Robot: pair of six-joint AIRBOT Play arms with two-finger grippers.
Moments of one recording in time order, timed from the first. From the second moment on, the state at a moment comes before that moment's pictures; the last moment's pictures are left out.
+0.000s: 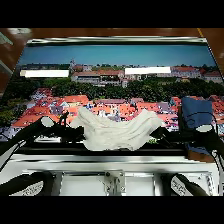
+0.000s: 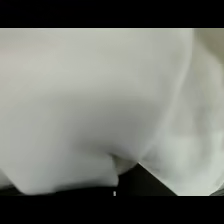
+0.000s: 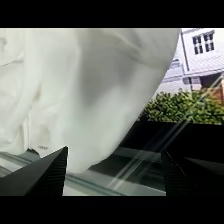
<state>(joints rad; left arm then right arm) -0.23 -1.25 0.56 0.82 -0.91 -1.60 -0.38 -1.12 0.45 -0.80 1.17 1.16</state>
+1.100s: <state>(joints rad) -0.23 -1.01 0.76 0.97 -1.00 -1.57 -0.19 -1.06 0.57 -0.61 0.98 1.13</state>
